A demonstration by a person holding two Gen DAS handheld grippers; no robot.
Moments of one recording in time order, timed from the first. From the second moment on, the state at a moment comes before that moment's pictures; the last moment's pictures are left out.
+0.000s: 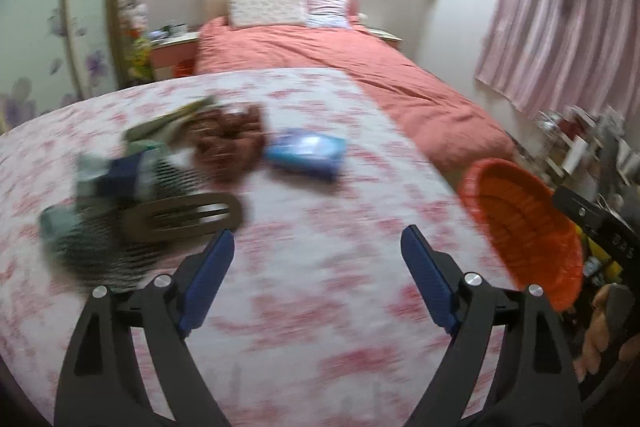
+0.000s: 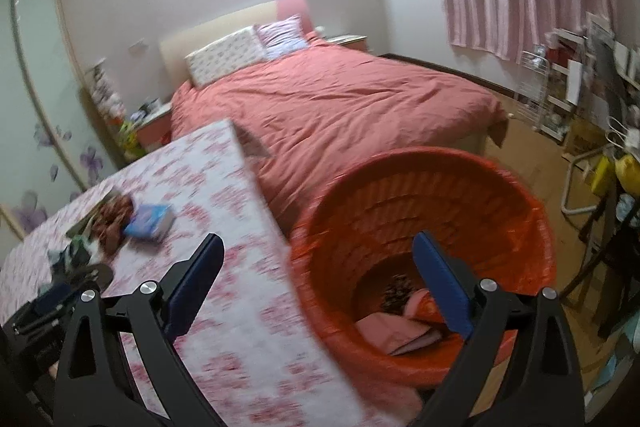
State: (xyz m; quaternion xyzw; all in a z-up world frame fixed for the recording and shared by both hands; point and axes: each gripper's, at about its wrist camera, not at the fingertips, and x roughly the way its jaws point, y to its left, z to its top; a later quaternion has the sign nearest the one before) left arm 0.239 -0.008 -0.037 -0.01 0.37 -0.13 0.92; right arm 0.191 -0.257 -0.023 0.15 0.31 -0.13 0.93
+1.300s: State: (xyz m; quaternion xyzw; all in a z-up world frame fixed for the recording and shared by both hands) left arm 0.208 0.225 -0.040 -0.10 0.37 0.09 0.92; right arm 0.291 0.018 -0.063 0.05 0.42 0.03 0.91
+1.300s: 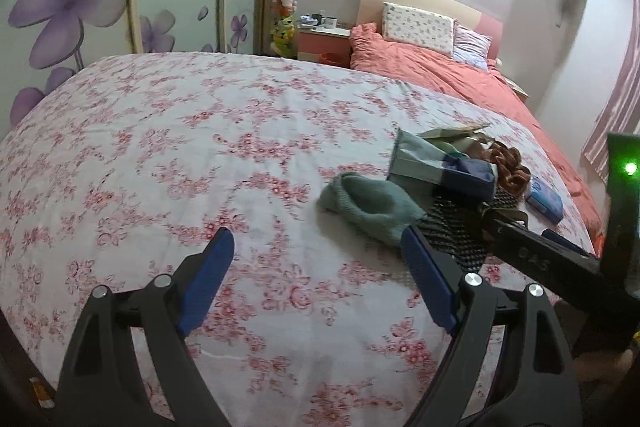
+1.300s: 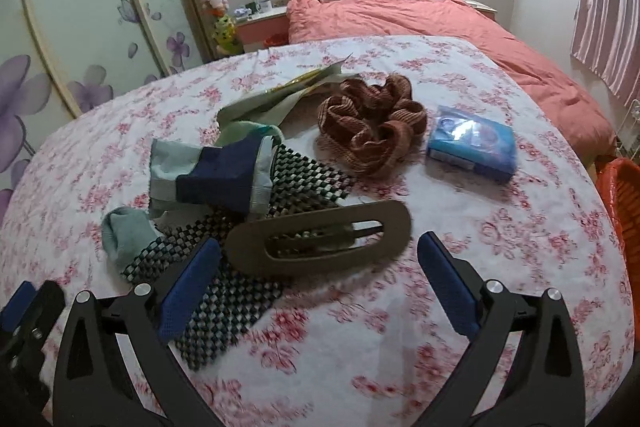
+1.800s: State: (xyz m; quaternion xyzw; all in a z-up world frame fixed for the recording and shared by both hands) left arm 0.209 0.220 -0.047 -0.12 0.37 0.07 0.92; right arm 0.267 -0.064 -0.065 0.03 0.40 -0.05 0.91
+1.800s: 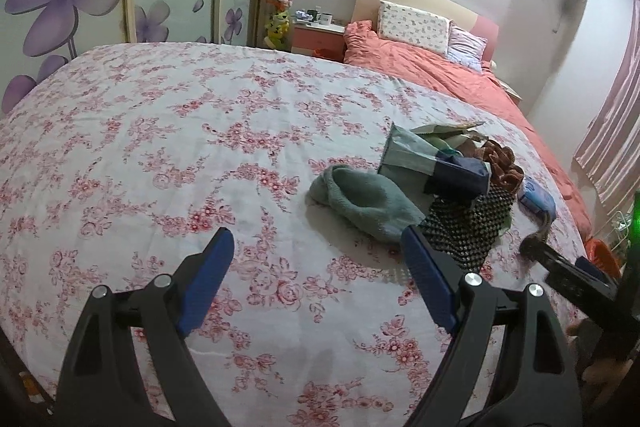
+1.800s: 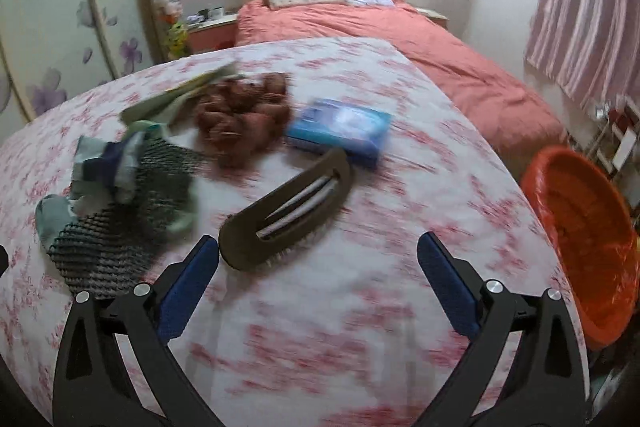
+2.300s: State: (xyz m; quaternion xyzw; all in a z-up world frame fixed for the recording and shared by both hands) left arm 0.210 0.215 -0.048 -0.12 0.37 0.06 0.92; right arm 0.286 -0.078 -0.077 0.11 0.42 0.00 0.90
